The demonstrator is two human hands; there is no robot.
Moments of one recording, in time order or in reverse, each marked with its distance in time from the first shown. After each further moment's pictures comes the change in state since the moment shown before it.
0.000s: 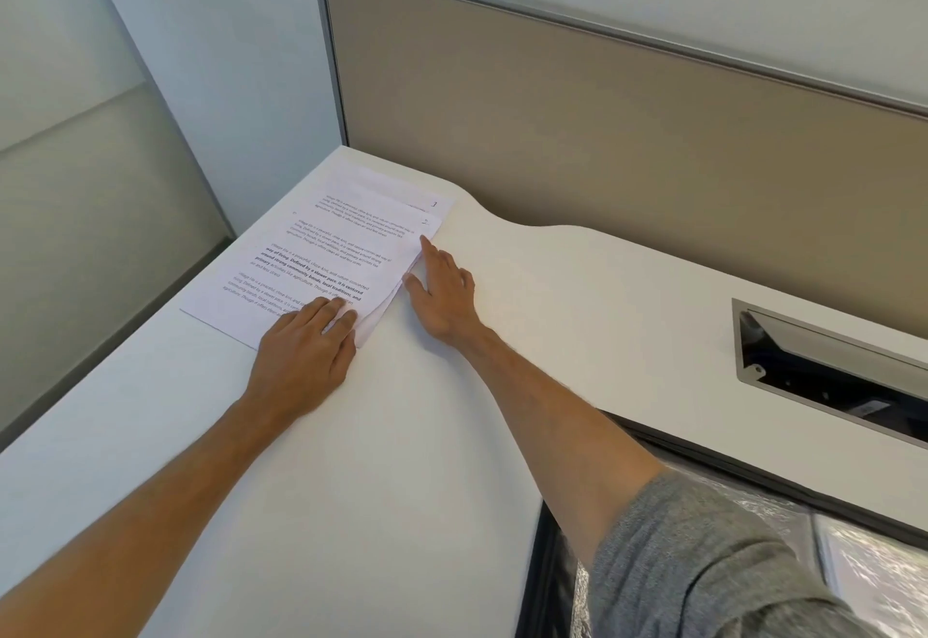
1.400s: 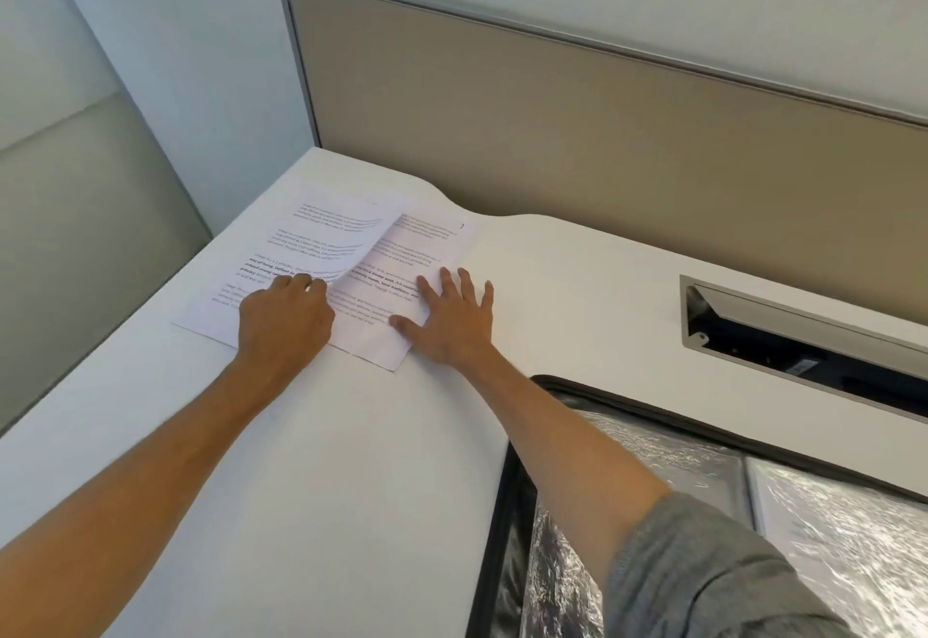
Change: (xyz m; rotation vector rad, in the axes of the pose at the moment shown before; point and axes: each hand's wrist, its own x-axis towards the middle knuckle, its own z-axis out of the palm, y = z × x) left_hand 0.027 0.027 -0.047 0.121 -0.118 -0.123; right_hand -0.070 0.015 -0.032 -0.597 -0.107 0.106
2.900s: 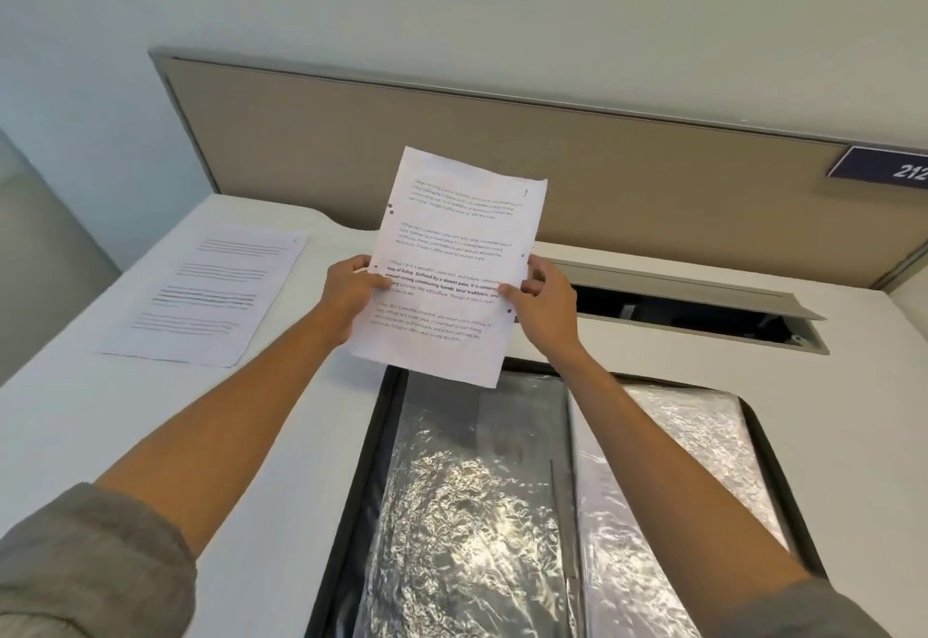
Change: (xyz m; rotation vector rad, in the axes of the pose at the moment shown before) left_hand 0.025 0.218 -0.088 -1.483 -0.362 -0.482; right_hand -0.200 0.199 -0.124 1.099 0.540 0.301
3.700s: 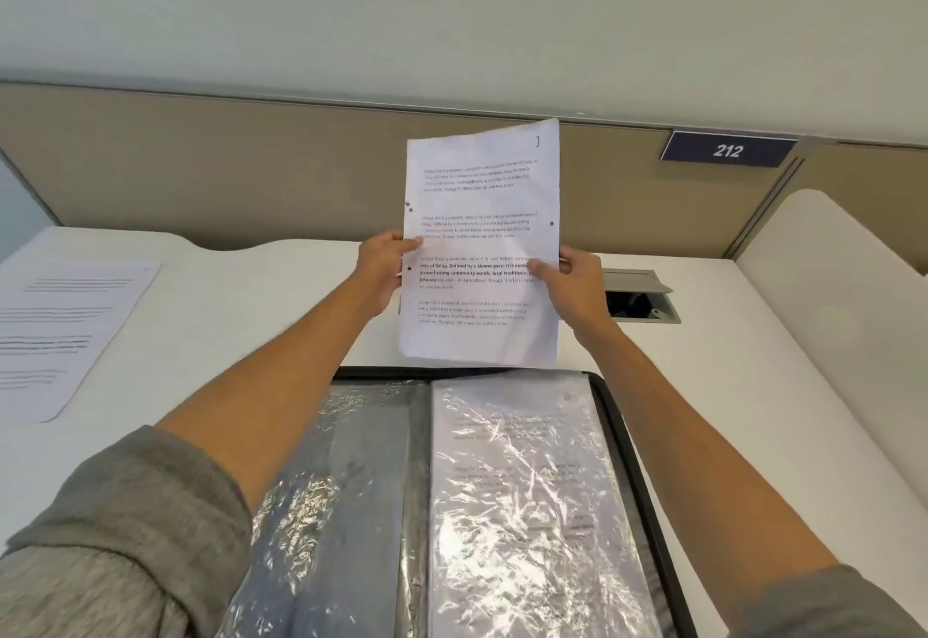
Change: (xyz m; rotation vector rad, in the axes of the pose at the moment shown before) left_hand -0.008 0.054 0.229 -0.234 -0.271 -0.038; right_hand 0.030 0.034 -0.214 0.041 0.151 0.001
